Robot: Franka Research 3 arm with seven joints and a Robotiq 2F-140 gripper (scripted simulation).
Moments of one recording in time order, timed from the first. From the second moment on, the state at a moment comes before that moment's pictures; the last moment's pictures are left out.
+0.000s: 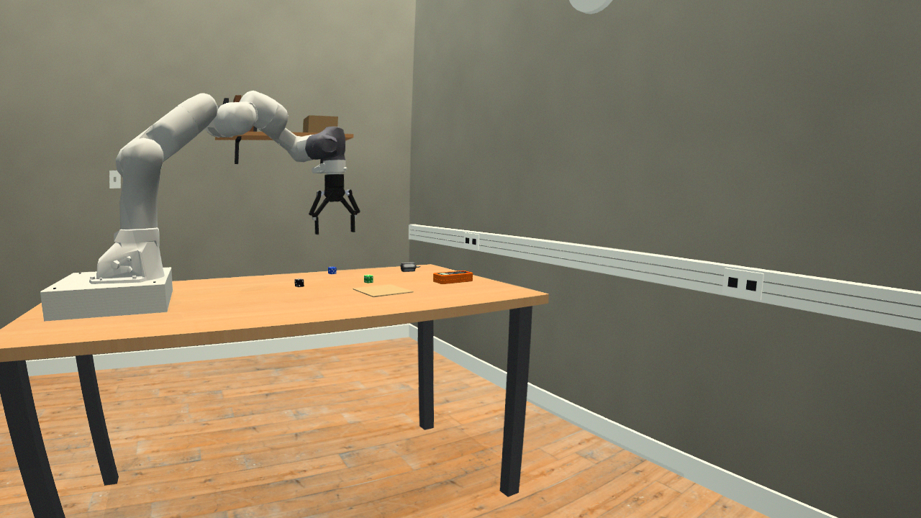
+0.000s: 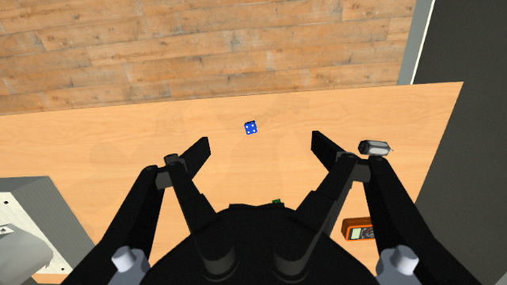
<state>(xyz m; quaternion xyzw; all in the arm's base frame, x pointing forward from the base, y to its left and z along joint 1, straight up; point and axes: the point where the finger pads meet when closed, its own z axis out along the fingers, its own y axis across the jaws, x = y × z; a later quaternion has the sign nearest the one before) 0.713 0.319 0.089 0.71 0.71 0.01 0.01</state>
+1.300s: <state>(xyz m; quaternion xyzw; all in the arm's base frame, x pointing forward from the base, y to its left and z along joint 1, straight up) 0.695 0.306 0.078 0.64 0.77 0.00 0.00</state>
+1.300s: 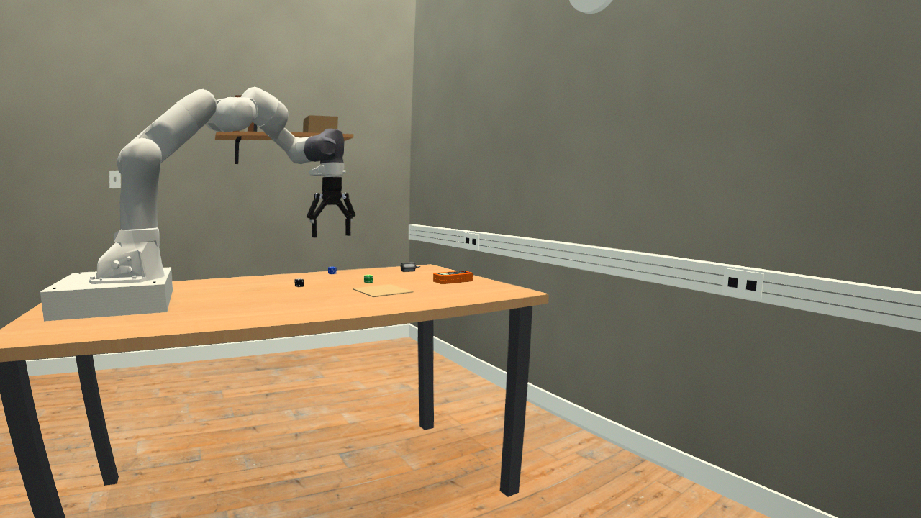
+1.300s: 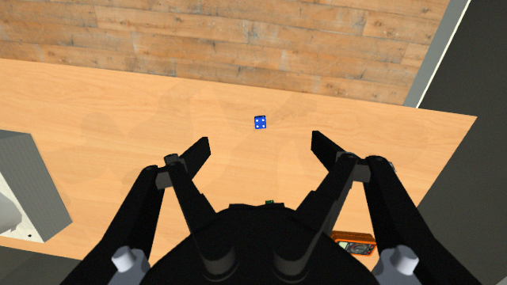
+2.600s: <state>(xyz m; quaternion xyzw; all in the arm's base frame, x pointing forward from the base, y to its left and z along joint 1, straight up) 0.693 0.304 0.066 0.77 0.64 0.00 0.00</state>
